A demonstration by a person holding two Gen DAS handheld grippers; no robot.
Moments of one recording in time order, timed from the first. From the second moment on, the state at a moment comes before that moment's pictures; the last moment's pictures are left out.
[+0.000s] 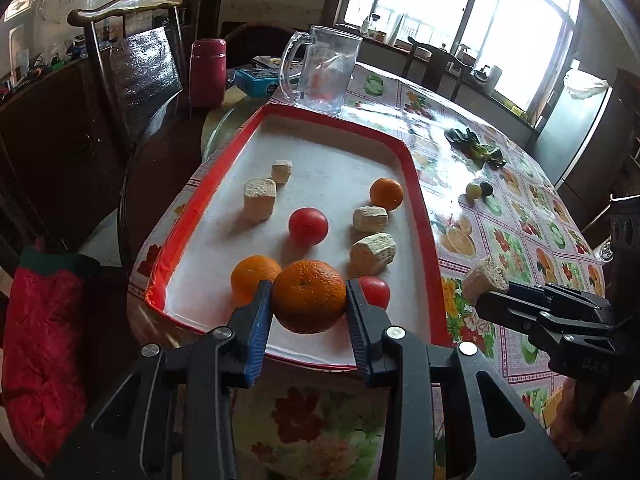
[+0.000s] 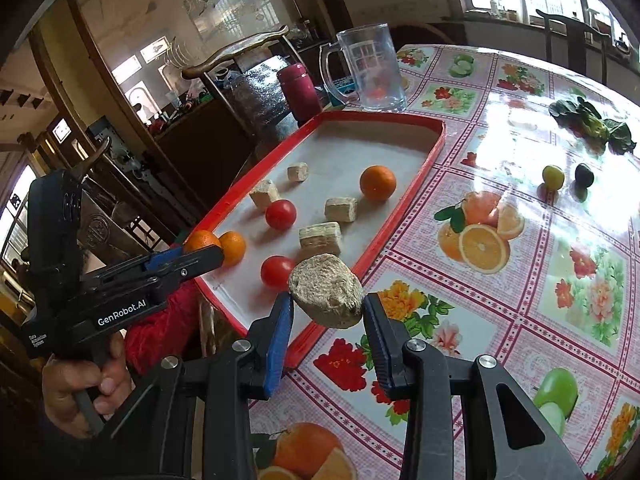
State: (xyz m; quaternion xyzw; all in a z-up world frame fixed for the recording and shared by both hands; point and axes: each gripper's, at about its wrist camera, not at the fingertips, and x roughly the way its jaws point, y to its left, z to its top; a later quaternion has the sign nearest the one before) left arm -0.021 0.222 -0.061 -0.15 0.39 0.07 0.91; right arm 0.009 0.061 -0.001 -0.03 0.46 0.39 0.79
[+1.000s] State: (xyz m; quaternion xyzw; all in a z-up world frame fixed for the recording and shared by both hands) left arm -0.023 0.276 -0.078 -0.17 0.40 0.11 0.90; right arm 0.002 0.117 -0.023 -0.08 0.48 0.41 0.77
